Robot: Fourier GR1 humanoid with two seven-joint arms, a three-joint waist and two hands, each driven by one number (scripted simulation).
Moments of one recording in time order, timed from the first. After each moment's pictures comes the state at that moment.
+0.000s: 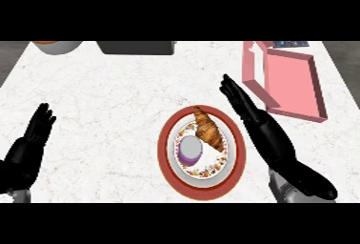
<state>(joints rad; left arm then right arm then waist) 0.05 0.38 0.04 -1.51 0.15 0.10 -0.09 -0.25 -0.20 0.34 -1.71 -0.10 0.01 -0.11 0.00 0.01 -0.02</state>
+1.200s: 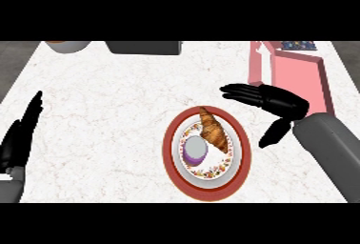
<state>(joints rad) -0.10 0.47 0.02 -1.35 -0.09 0.19 0.07 -0.65 -0.51 0.47 -0.97 0.38 0.24 -0.85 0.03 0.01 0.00</state>
